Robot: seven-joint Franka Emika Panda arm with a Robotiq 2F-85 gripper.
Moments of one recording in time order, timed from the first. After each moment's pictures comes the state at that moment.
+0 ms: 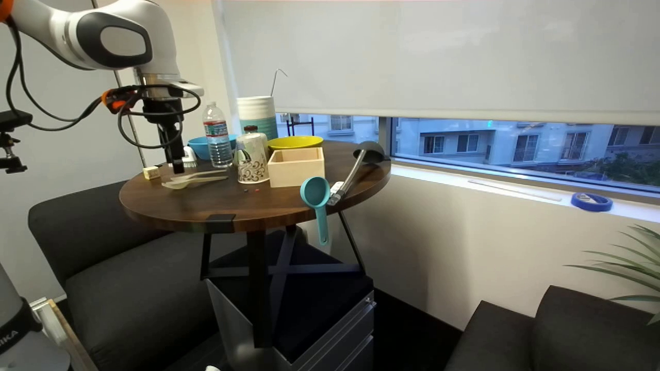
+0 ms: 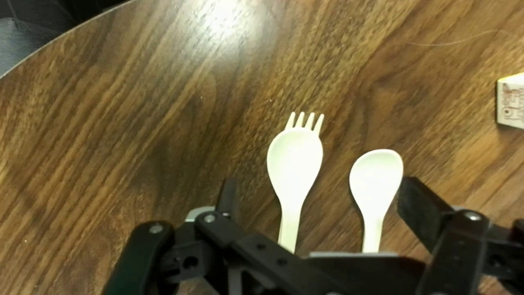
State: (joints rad) arm 0.05 -0.51 0.11 -2.58 0.14 2.07 0.38
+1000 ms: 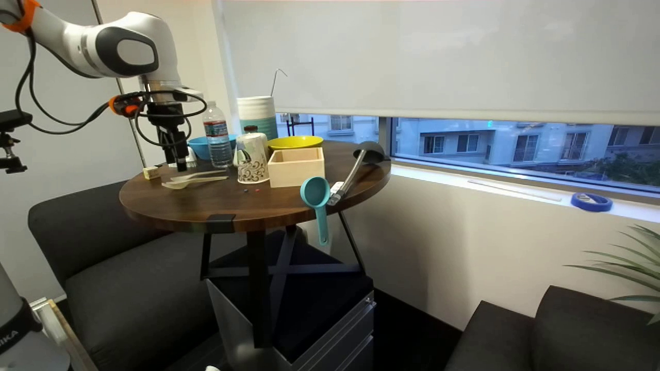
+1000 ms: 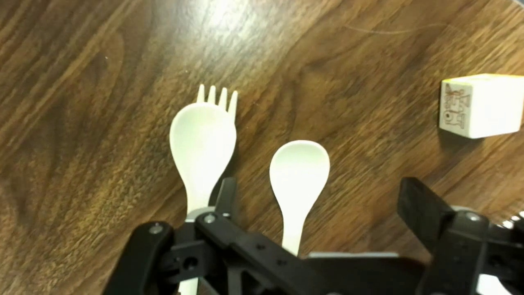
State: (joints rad) arm 0.09 -0.36 0.19 -2.49 0.14 2.12 0.38
